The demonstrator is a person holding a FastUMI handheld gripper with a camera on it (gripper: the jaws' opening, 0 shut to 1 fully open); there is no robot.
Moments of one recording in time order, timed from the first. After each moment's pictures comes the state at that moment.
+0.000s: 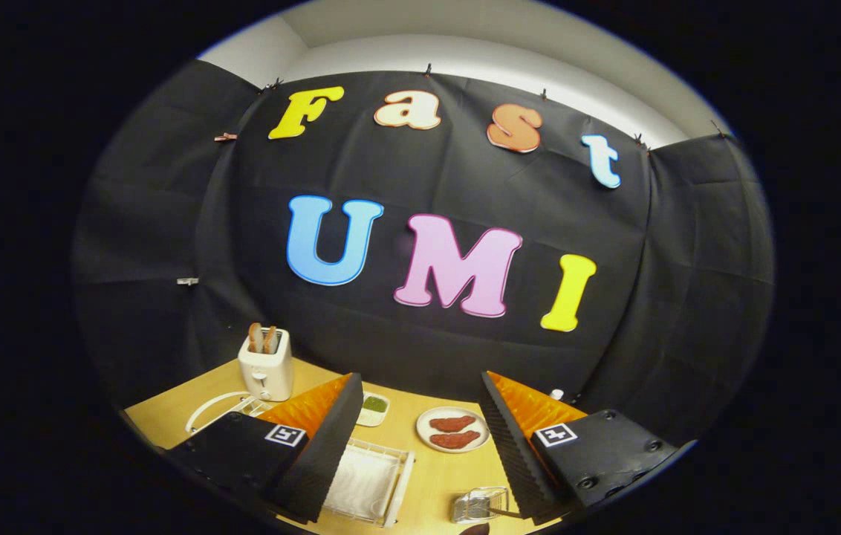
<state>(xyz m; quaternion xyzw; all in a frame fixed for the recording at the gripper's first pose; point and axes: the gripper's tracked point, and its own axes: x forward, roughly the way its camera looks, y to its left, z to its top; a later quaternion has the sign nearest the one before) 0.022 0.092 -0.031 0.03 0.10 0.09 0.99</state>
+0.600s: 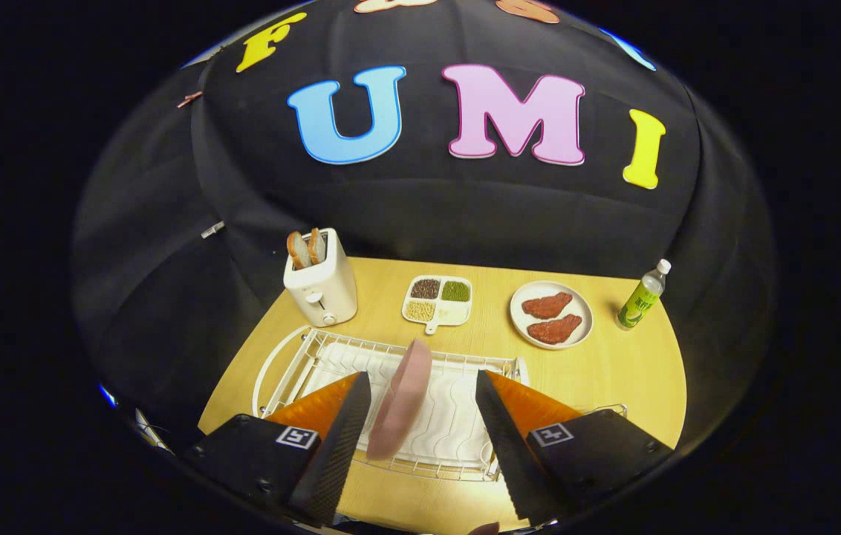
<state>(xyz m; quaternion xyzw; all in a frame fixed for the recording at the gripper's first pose) 0.033 0.208 -0.157 0.11 0.39 0.16 0.90</state>
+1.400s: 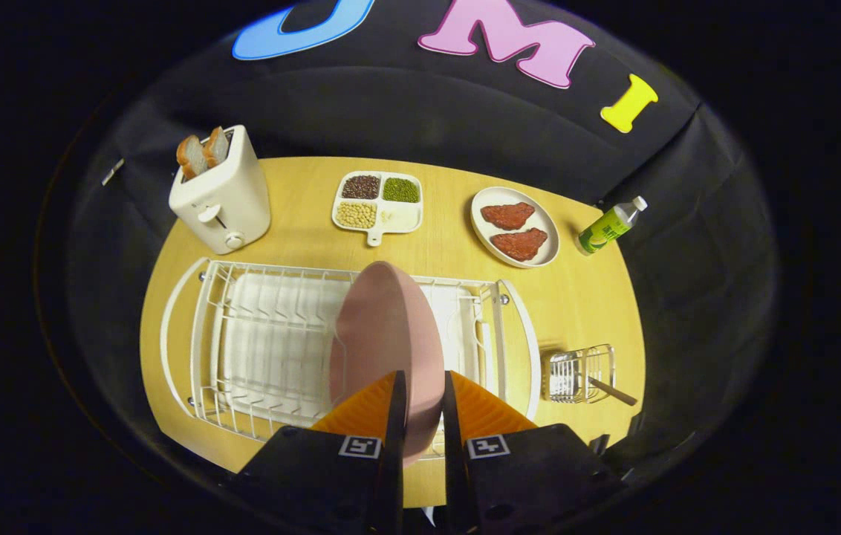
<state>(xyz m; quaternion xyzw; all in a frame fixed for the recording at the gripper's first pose) 0.028 0.230 -0.250 -0.02 0.57 0.01 0.82</state>
